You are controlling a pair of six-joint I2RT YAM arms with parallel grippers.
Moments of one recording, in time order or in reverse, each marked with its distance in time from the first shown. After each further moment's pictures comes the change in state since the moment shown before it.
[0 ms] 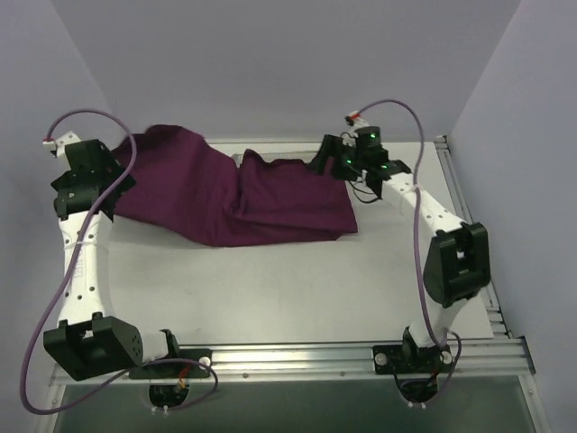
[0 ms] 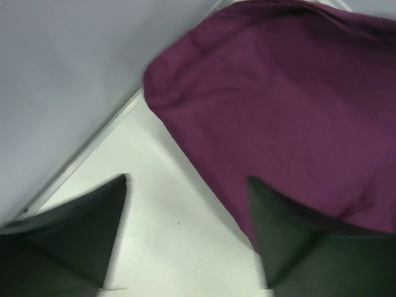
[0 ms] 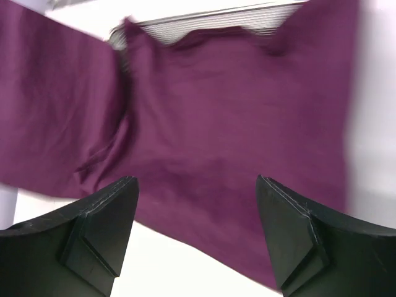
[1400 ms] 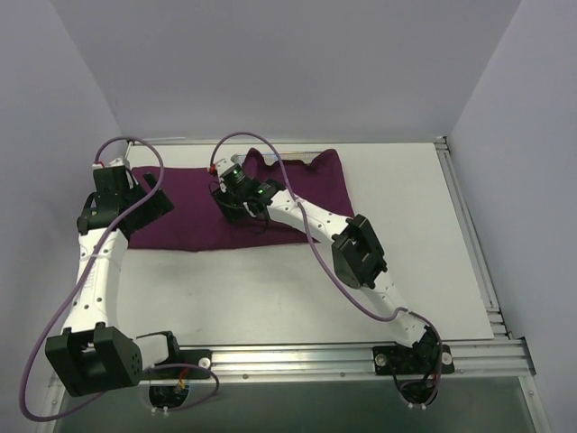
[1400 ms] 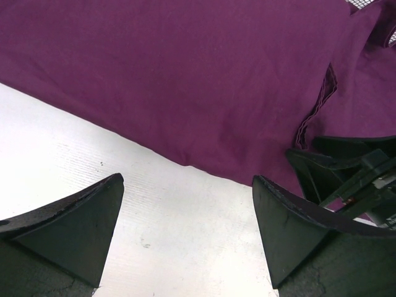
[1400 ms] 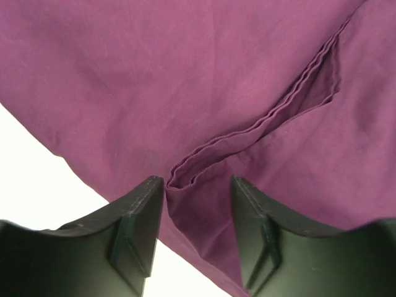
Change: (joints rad) left arm -0.006 -0.157 -0.304 0.014 0.409 -0.028; right arm 0.626 0.701 0.814 -0.325 0.324 -0.343
